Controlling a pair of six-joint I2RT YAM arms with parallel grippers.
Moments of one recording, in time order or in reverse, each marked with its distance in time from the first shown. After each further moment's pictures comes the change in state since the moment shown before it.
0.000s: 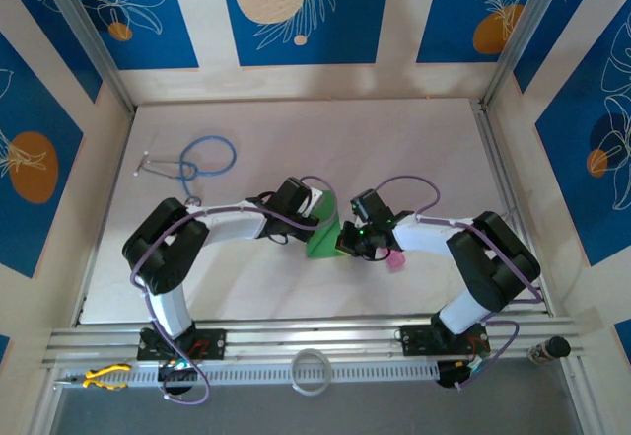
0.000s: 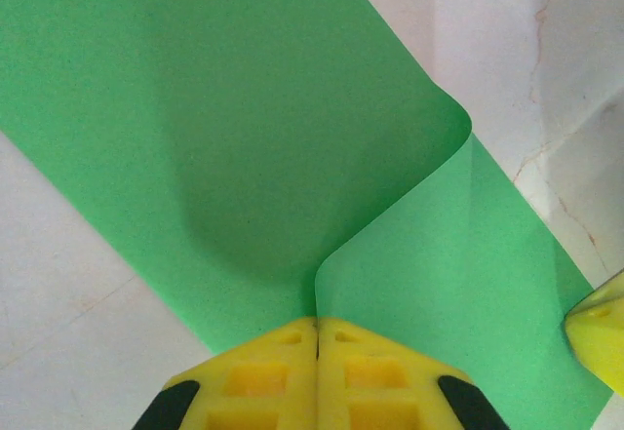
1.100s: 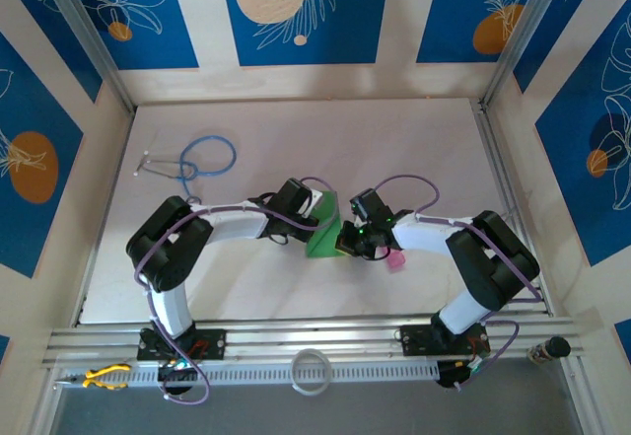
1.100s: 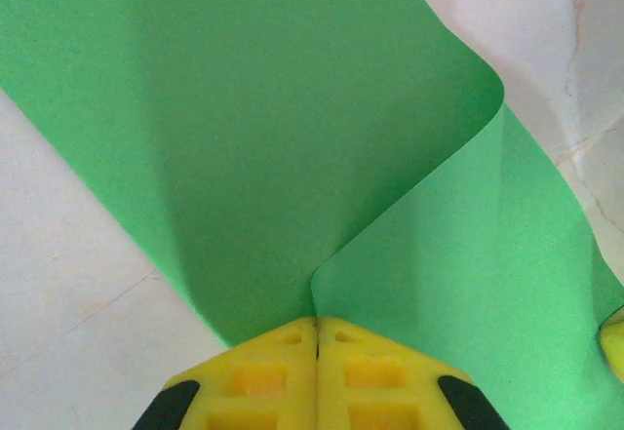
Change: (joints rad) left arm 0.003 0.026 0.001 0.008 -0.009 -0.001; right arm 0.000 0.006 0.012 -0.014 -0.001 -0.008
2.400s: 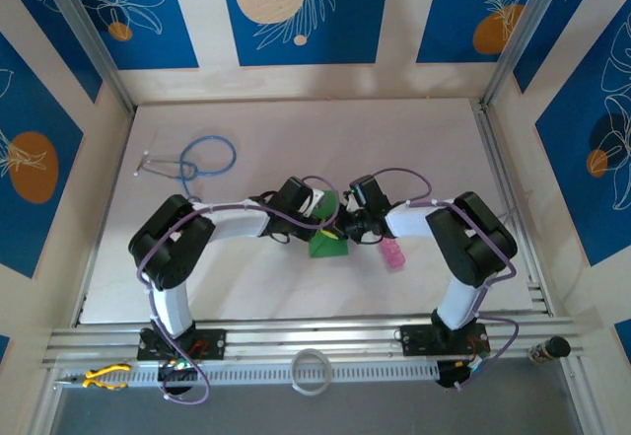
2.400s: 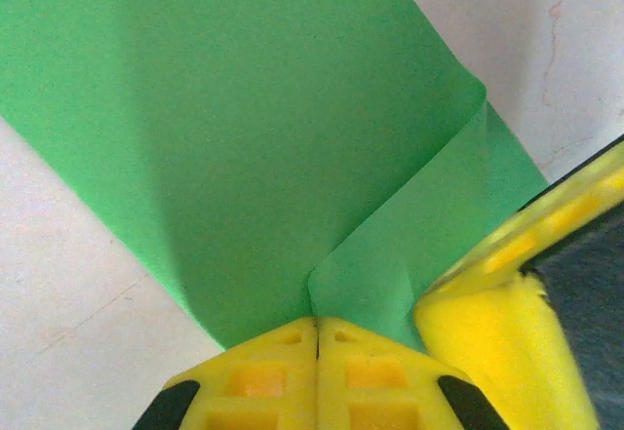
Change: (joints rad) left arm 0.003 0.018 0.020 0.000 0.037 -0.003; right arm -0.070 0.174 0.071 0.274 -0.205 0.089
